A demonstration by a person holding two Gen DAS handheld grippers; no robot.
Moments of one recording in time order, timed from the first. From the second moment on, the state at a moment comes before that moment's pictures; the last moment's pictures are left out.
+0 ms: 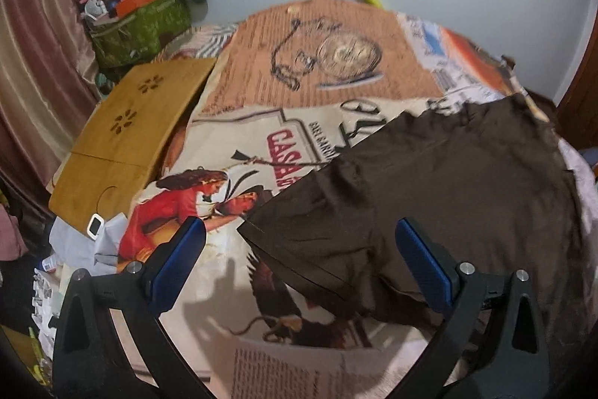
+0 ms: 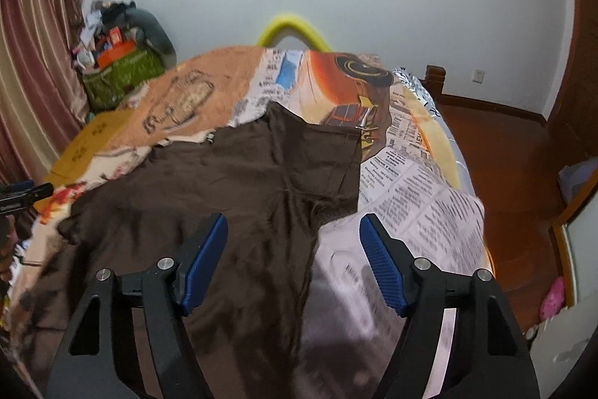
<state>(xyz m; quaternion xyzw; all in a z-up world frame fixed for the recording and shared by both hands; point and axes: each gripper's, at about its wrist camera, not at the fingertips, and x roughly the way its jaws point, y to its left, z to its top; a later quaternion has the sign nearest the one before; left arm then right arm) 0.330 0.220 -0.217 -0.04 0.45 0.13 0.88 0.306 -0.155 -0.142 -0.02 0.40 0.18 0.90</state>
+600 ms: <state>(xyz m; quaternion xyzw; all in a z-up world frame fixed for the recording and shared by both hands) 0.361 0.262 -0.283 -0.10 0.50 0.15 0.85 0.384 -0.156 -0.185 0.01 0.45 0.18 0.87</state>
